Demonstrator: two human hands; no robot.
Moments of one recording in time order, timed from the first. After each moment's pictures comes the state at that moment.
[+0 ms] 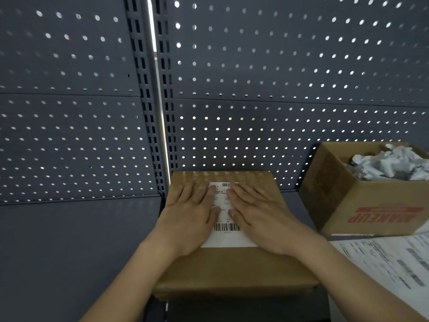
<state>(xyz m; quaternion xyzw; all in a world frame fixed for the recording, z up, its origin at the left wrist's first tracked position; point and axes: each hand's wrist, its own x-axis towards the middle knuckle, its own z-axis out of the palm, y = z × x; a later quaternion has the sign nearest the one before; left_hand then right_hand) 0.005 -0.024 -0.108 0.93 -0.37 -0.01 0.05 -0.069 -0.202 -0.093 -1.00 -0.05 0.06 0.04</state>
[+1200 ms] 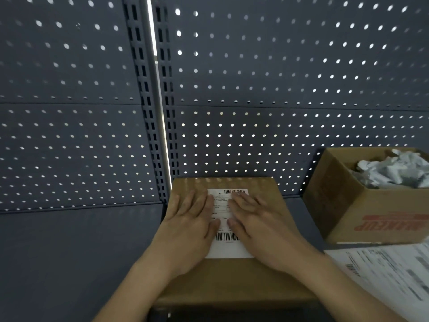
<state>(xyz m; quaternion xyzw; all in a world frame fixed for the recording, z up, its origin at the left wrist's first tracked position) -0.004 -0.014 -0.104 0.93 -0.37 -0.02 0.07 -0.071 -0.189 -0.094 -1.00 -0.04 -0.01 0.07</state>
